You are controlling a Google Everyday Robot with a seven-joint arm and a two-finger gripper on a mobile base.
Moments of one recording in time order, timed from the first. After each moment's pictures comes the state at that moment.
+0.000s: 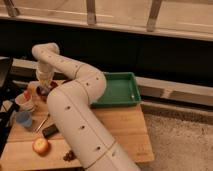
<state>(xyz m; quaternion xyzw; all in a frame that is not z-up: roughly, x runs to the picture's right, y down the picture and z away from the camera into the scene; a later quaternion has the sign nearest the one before) -0.375 -0.030 0.898 -0.39 0.02 0.51 0.77</state>
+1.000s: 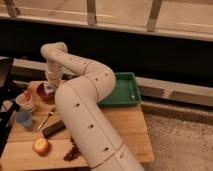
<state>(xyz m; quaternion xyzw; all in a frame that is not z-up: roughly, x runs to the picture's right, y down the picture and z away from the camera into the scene) -0.312 -0.041 0.908 -0.37 0.06 0.53 0.76</state>
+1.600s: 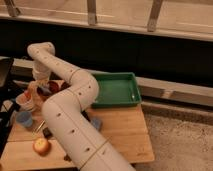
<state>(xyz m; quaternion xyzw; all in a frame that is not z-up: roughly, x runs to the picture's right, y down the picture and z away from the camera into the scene) -0.388 -0.038 0.910 -0.39 0.04 0.50 0.77</state>
